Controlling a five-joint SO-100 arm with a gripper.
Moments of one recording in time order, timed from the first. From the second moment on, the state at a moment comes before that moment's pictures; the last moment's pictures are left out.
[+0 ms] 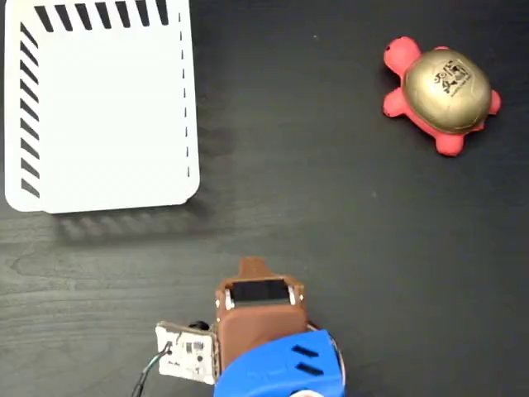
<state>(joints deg) 0.0 186.0 168.0 71.8 2.1</state>
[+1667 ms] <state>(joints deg) 0.0 186.0 168.0 71.8 2.1</state>
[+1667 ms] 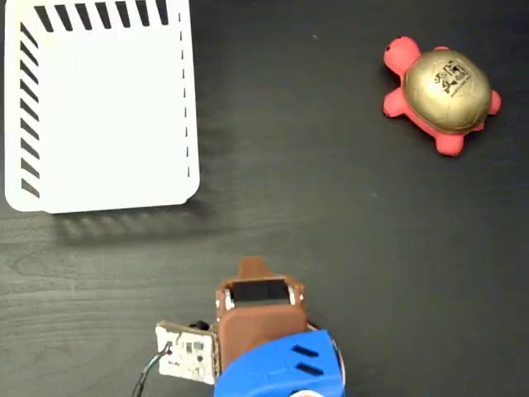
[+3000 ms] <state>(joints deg) 22.0 86.0 88.8 76.1 15.5</state>
